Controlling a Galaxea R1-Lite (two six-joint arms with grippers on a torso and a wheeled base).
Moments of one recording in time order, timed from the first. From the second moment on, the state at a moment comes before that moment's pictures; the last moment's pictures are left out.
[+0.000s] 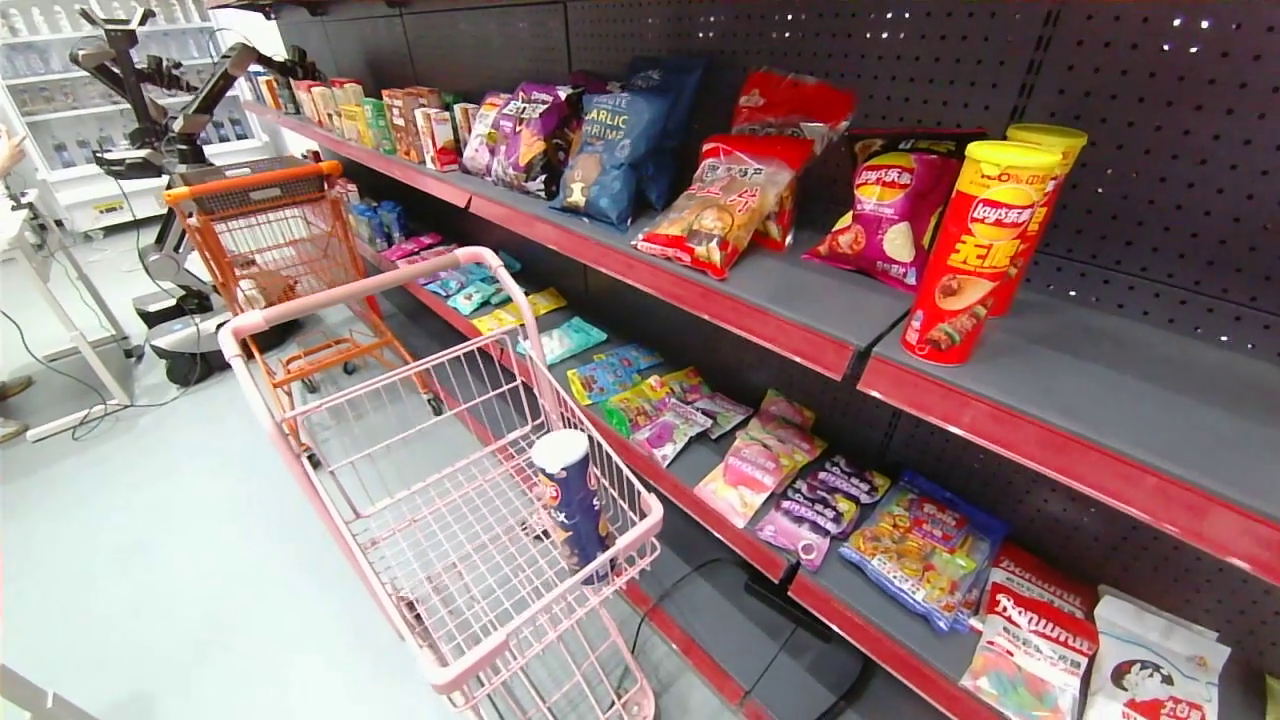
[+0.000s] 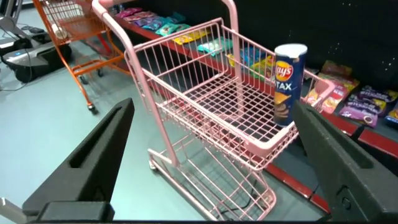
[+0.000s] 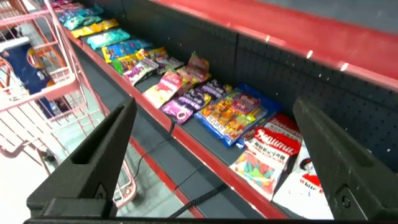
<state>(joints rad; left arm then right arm) 0.00 0.00 0.00 0.01 -0.02 0.01 0.00 0.00 0.00 0.01 0.00 0.00</state>
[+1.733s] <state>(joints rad) 0.00 1.76 -0.54 -0.95 -0.49 0.12 0.00 0.00 0.00 0.01 0.00 -0.01</state>
